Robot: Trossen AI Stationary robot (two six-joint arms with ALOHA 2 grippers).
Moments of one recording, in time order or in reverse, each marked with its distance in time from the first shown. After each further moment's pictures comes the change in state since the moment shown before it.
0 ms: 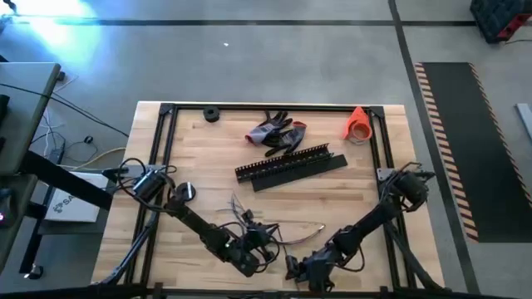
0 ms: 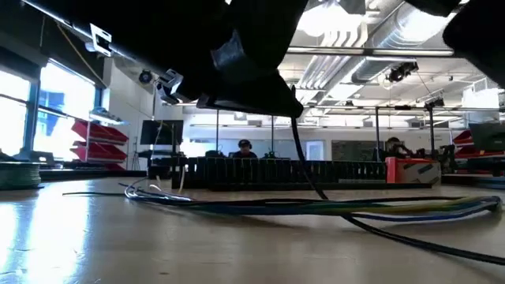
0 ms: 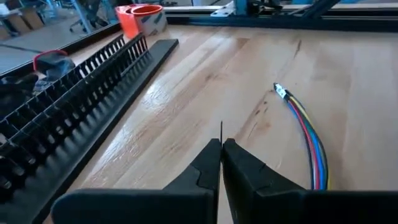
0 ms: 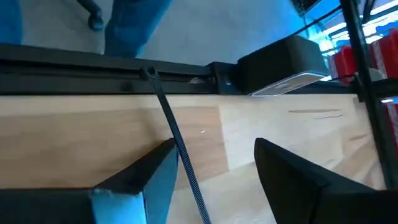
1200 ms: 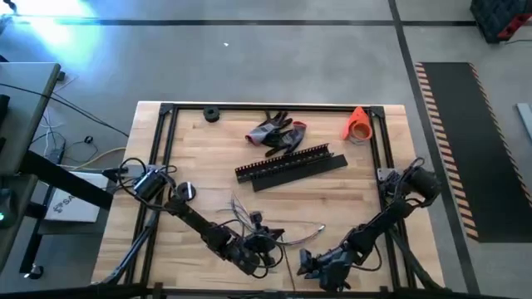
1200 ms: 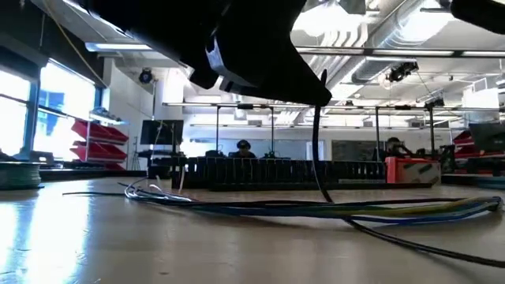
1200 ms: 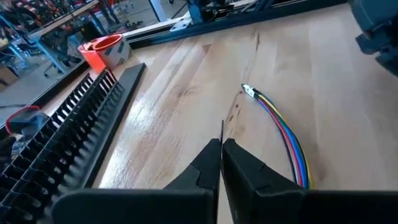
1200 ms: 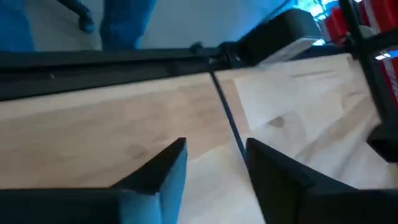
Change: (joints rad) left arm 0.018 -0.001 0.000 0.136 0.112 0.372; right arm 0.074 -0.124 -0.140 0.010 0.115 0.215
